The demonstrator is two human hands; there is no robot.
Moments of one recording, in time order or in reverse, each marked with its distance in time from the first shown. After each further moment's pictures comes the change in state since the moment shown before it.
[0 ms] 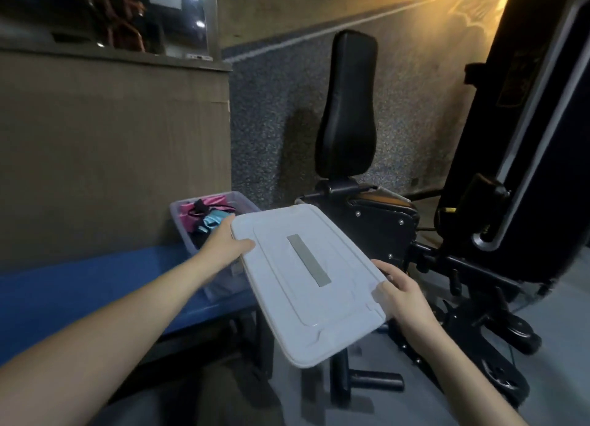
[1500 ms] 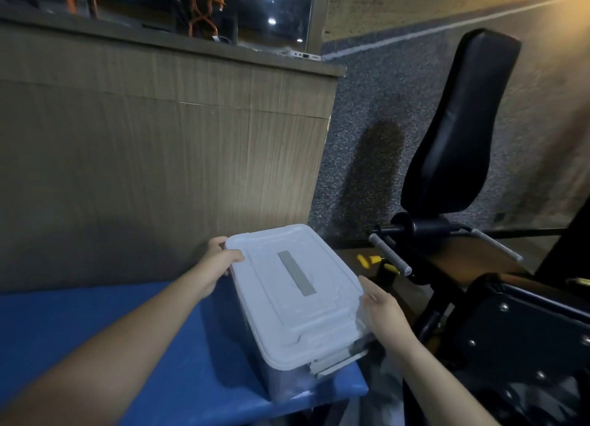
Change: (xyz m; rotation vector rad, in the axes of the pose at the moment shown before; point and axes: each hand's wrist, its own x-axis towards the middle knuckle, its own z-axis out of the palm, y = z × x) left_hand 0.199 -0.177 -0.142 -0.333 0.139 -0.381; right_hand 0.227 -0.017 0.248 -0.238 -0.195 0.015
